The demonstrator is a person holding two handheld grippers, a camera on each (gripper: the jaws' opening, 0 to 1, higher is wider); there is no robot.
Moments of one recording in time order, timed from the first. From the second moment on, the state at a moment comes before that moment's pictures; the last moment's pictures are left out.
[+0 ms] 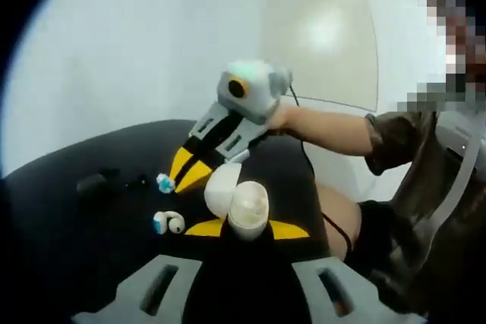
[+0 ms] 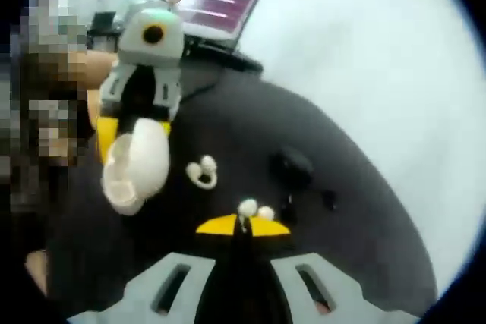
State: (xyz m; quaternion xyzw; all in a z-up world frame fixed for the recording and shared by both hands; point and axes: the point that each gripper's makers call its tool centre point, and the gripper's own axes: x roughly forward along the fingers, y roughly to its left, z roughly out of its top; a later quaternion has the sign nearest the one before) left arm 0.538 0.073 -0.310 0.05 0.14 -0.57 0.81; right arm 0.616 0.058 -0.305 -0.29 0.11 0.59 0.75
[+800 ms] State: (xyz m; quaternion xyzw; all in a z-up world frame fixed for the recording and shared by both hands) left arm 0.539 0.075 -0.311 0.05 0.13 -0.57 0.81; right arm 0.555 0.012 -0.307 -0.13 0.27 0.57 0.77
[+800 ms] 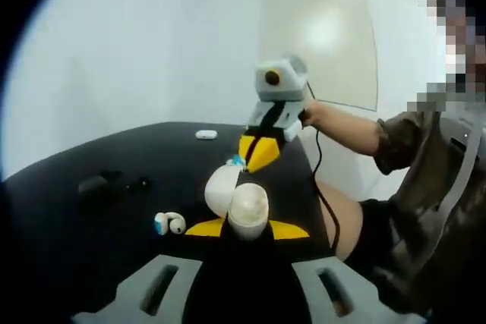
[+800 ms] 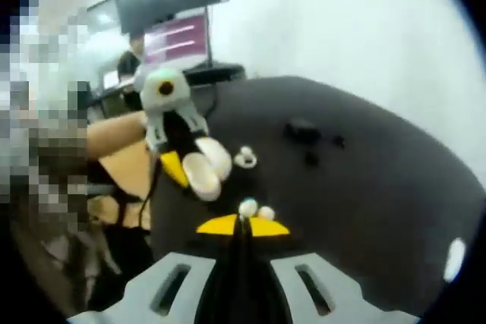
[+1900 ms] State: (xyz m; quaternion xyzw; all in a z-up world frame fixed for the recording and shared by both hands) left arm 0.541 0.074 -0.313 0.05 0.14 -0.57 0.81; right arm 0.572 -0.020 -0.309 -0.13 0.12 0.52 0.84
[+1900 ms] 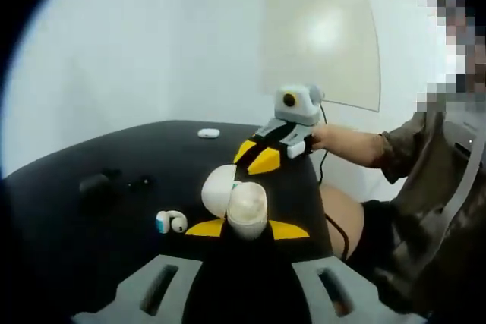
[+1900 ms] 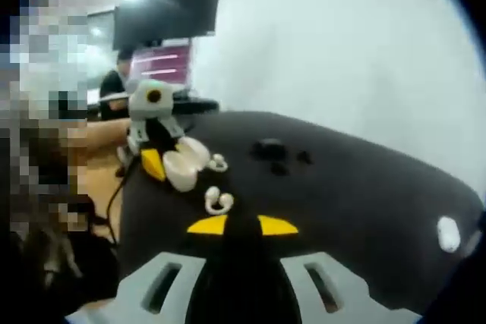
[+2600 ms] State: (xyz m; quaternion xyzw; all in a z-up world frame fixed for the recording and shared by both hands) left arm 0.541 0.075 -0.314 0.05 0.14 -0.57 0.81; right arm 0.561 0.020 -0.314 -0.27 0.01 0.52 0.81
